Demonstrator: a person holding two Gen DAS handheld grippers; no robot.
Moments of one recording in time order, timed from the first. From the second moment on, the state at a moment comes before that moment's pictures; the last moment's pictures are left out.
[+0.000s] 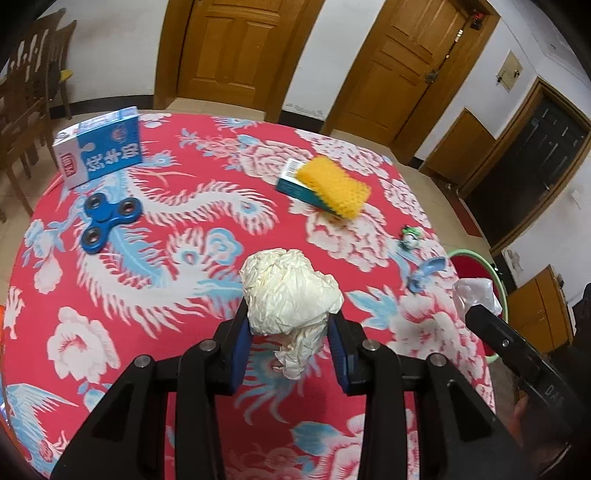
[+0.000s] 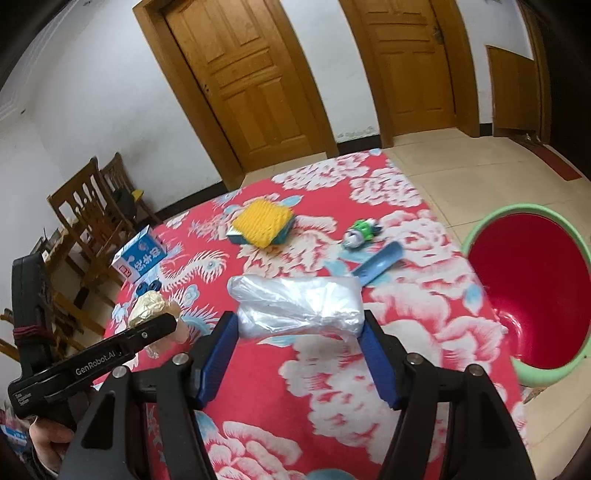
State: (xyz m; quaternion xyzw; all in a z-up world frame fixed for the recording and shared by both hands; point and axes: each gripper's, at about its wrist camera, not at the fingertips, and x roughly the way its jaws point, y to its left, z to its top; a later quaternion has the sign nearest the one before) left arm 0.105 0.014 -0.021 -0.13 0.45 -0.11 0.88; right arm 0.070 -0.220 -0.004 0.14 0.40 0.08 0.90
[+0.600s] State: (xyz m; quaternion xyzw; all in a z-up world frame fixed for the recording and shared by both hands) left arm 0.106 -0.057 -0.010 -0.09 0.47 -0.17 0.86; right arm 0.045 -0.305 0.003 0.21 0.37 0.05 0.90
